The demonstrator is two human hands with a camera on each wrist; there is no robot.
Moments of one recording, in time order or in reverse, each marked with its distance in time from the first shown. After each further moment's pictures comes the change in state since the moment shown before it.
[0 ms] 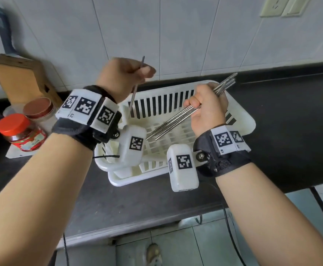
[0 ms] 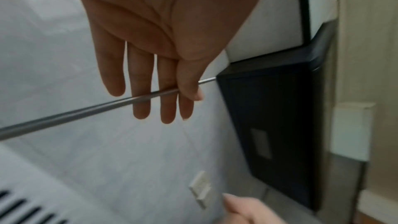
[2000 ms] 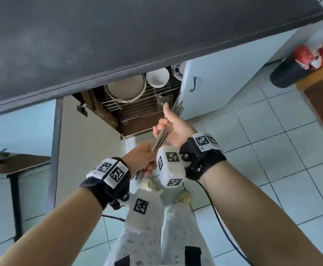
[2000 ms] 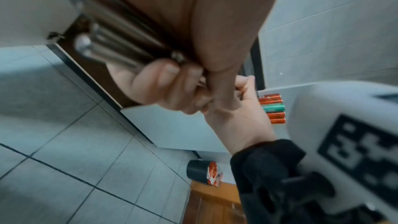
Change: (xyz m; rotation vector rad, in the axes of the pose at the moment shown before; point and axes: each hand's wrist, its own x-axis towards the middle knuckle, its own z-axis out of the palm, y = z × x) left_hand -0.258 0.248 0.797 -0.411 -0.746 -0.867; right_hand 0.100 -0.405 -0.697 -0.076 0.186 0.919
